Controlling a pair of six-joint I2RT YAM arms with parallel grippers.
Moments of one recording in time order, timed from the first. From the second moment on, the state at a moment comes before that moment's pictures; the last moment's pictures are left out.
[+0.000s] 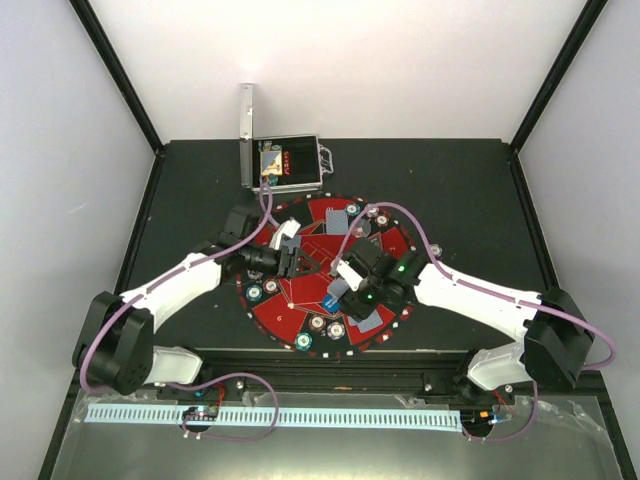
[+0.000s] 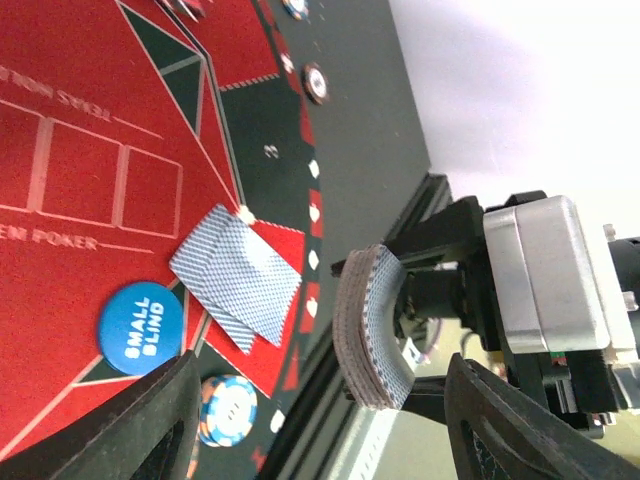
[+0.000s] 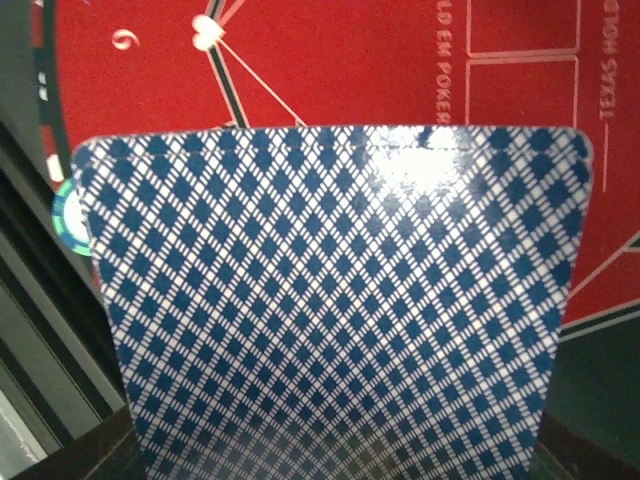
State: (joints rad) left arm -0.41 1.32 0.75 -0.23 0.91 -0.49; right arm 0.94 1.38 0.96 -0.75 -0.10 0.09
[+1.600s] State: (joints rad) left arm -0.53 1.54 0.88 -0.49 1.01 -0.25; right arm 1.00 1.42 1.00 -0.74 -0.16 0.03
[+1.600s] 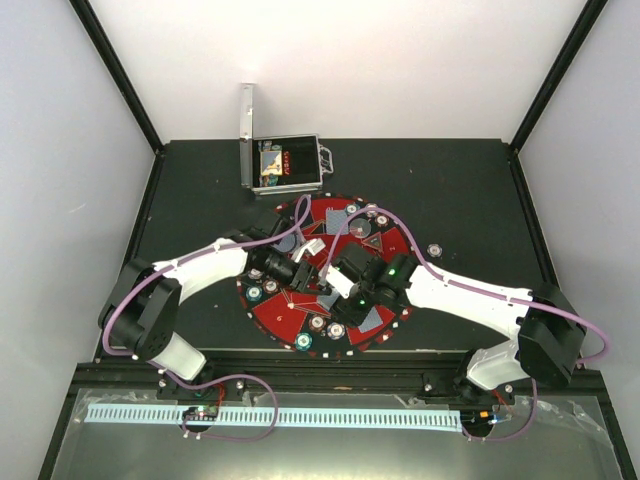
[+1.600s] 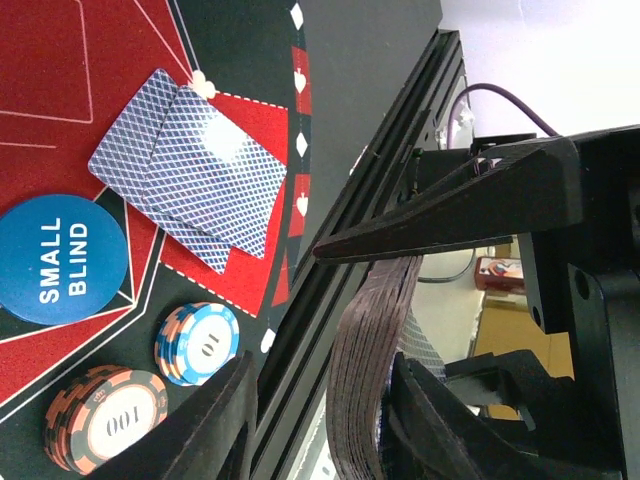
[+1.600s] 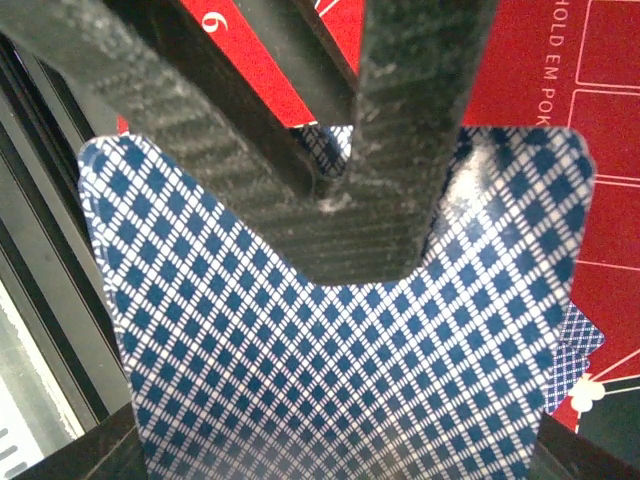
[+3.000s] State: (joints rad) left arm -0.41 1.45 0.90 -0.66 0.92 -0.15; right arm 1.00 1.43 0.97 -0.75 -0.10 0.06
